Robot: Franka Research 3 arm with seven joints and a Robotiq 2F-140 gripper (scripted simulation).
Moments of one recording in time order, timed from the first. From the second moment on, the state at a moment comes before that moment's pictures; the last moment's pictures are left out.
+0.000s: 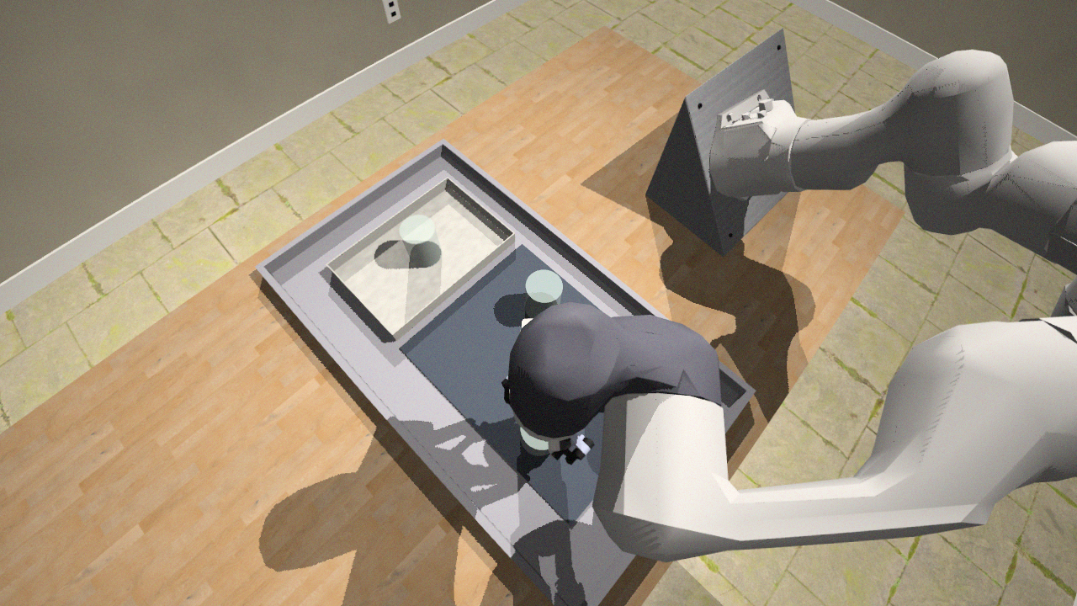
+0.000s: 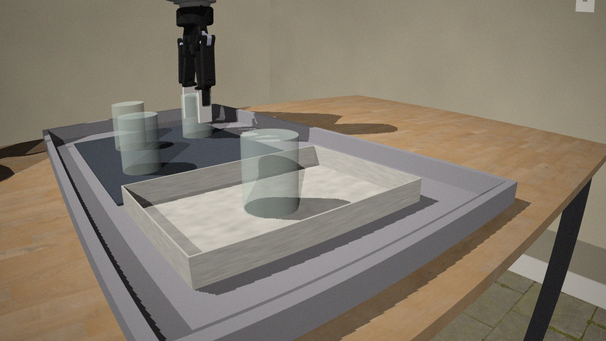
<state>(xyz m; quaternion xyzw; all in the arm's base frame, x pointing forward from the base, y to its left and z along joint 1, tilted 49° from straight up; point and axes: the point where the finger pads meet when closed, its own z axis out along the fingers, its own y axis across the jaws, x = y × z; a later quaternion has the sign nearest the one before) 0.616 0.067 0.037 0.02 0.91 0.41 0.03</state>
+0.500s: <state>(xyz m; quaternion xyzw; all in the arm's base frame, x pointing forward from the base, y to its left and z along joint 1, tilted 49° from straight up) 0.616 0.067 0.037 0.02 0.91 0.41 0.03</state>
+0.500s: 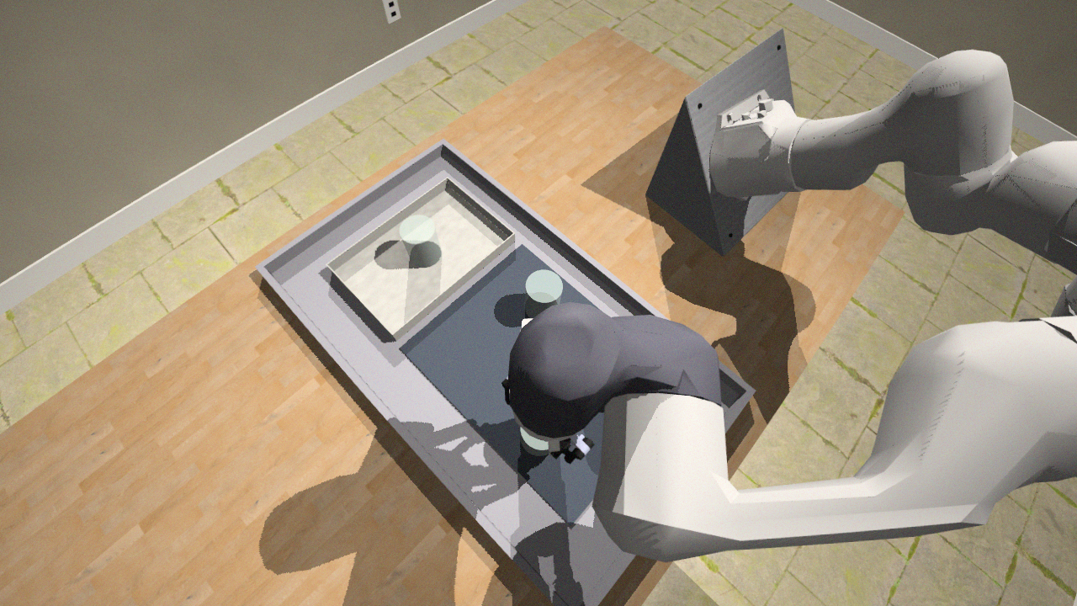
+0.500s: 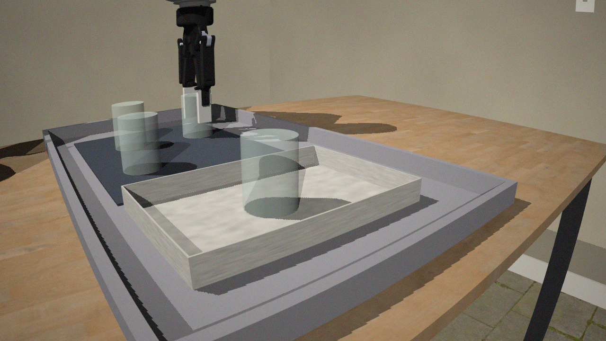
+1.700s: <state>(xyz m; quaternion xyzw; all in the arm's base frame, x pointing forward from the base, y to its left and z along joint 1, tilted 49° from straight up) 0.616 0.067 0.037 0.02 0.91 0.41 0.03</state>
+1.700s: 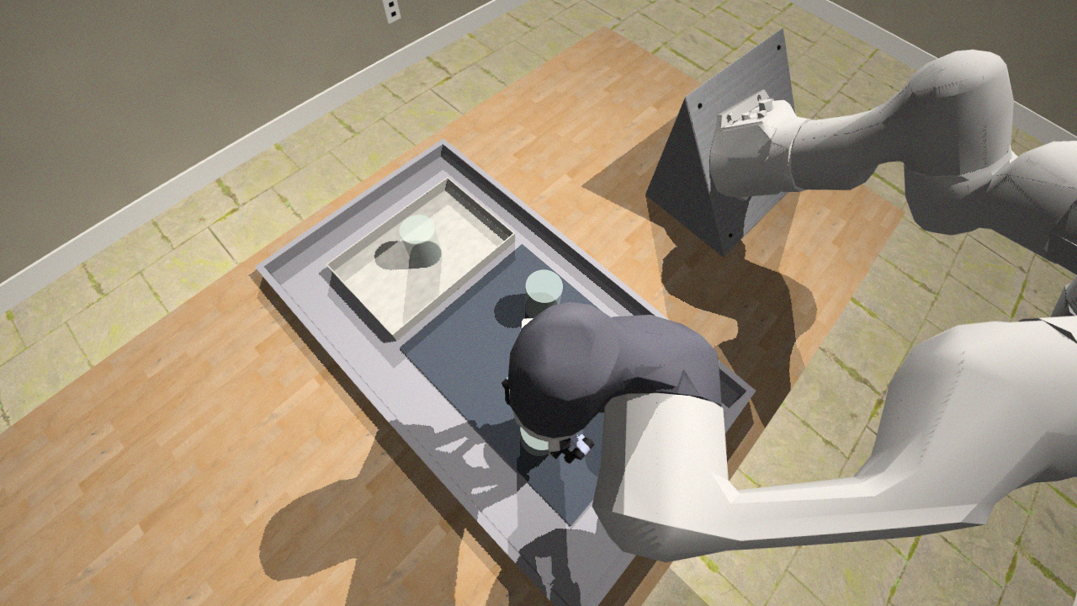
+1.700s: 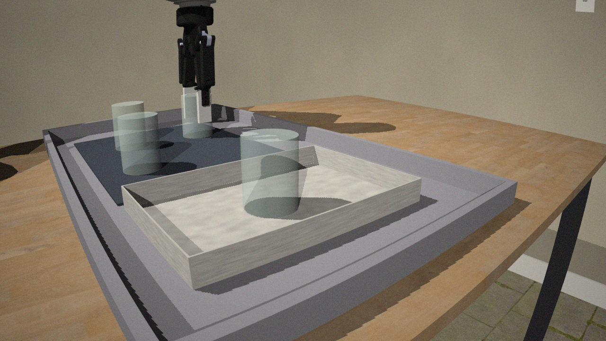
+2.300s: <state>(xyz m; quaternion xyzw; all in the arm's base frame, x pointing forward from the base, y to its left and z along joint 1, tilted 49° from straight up) 0.616 0.067 0.037 0.02 0.91 0.41 0.03</state>
